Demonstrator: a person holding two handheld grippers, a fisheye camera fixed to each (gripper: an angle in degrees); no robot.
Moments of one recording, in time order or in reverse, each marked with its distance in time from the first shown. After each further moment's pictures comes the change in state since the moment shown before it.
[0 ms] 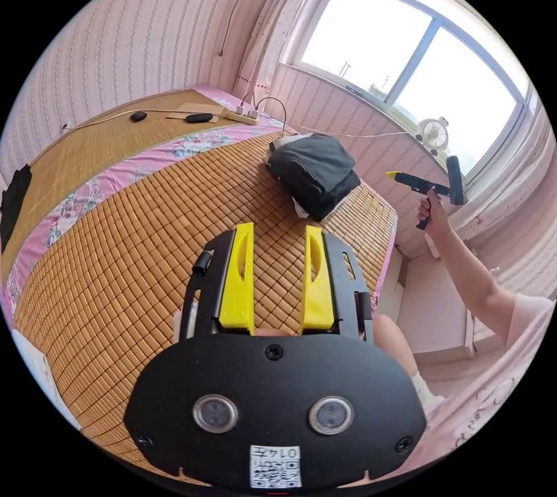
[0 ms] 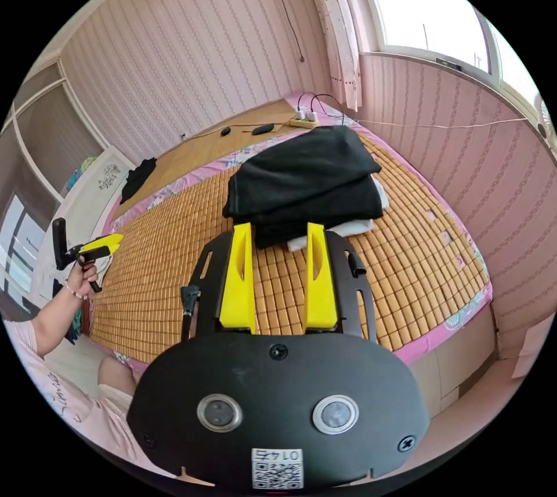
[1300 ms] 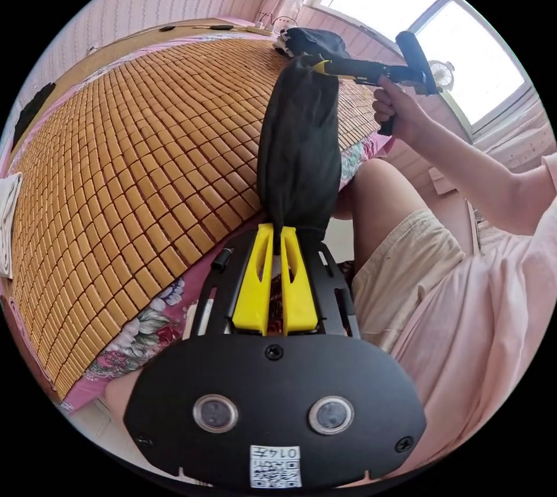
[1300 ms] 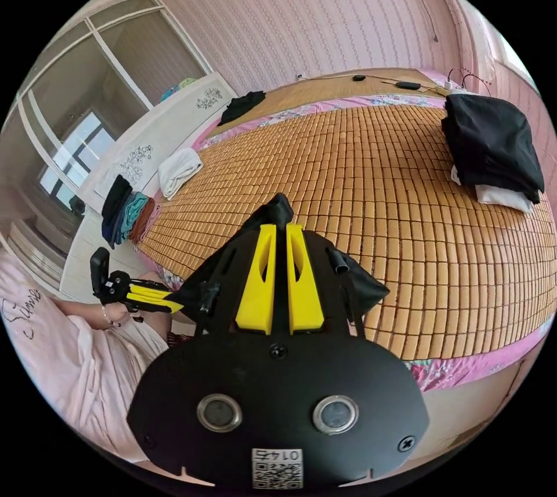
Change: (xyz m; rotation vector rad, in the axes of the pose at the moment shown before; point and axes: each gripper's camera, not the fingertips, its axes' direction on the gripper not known) left arm 0.075 0.268 0.031 -0.217 -0.021 -0.095; right arm -0.251 0.085 0.140 -0.070 -0.372 -0.303
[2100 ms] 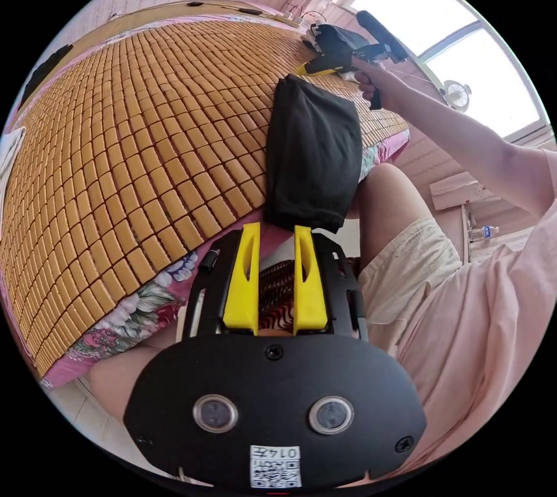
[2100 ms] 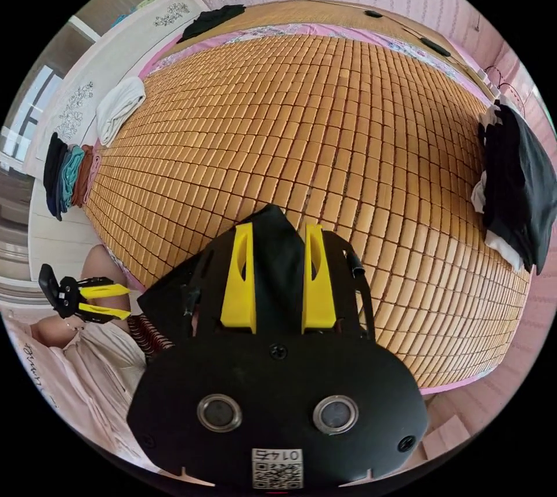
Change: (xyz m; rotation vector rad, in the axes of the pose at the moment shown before) left arm -0.071 -0.013 0.023 0.274 0.033 -0.042; right arm 0.006 -0.208 0.081 -0.502 -0.010 -0.081
